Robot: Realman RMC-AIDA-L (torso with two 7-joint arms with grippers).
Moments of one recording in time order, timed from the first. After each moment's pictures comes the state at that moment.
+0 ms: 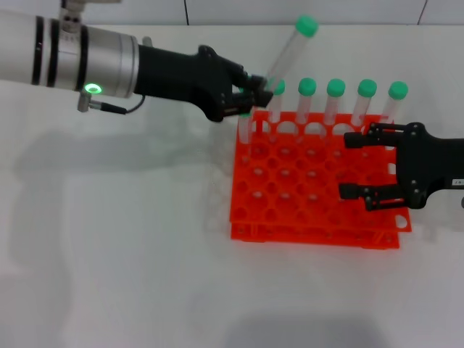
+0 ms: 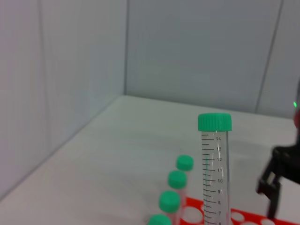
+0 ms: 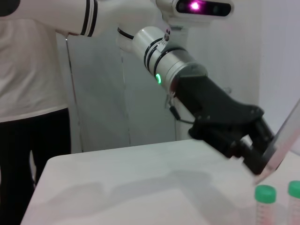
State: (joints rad) left arm -0.87 -1.99 0.98 0.50 1.91 1.40 -1.42; right arm 0.52 1.96 -0.97 -0.63 -1.73 -1.63 1.16
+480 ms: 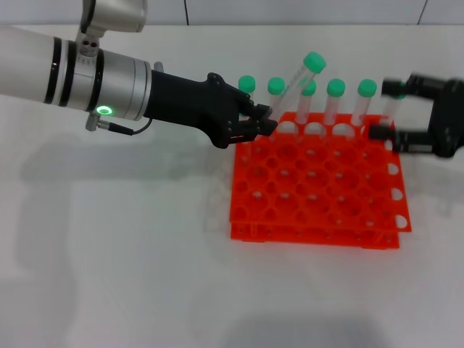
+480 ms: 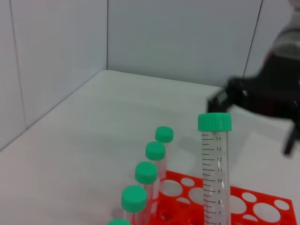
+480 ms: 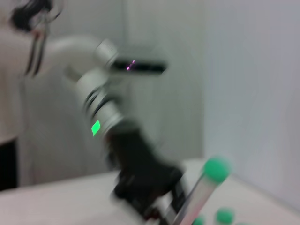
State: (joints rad) left arm -0.87 -2.02 0.98 0.50 1.98 1.40 -1.43; right arm 0.52 1.94 -0.82 -0.61 -1.70 -1.63 1.18
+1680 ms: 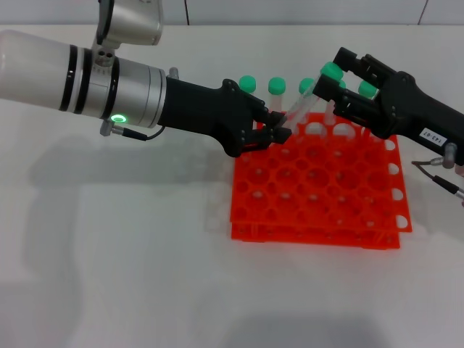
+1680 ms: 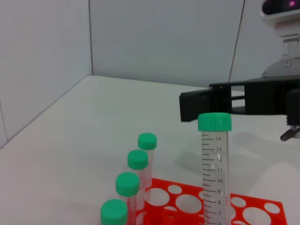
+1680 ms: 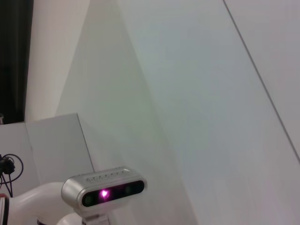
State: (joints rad) left arm -0.87 -2.05 0.99 0.51 1.97 1.40 -1.38; right arm 0.62 2.03 -0.79 -0.11 -1.36 -1.66 0.98
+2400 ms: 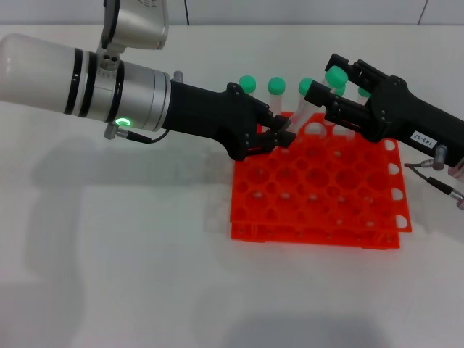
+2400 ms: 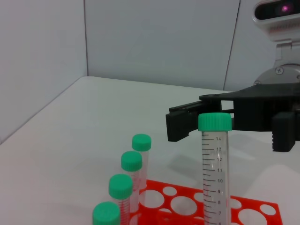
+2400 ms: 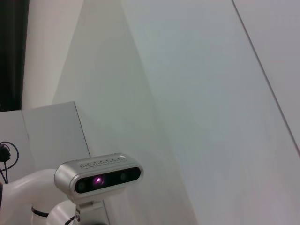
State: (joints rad) left arm -0.87 -2.06 0.99 0.51 1.98 1.40 -1.38; right arm 0.64 2.03 -0.81 -0.09 -1.36 -1.62 0.96
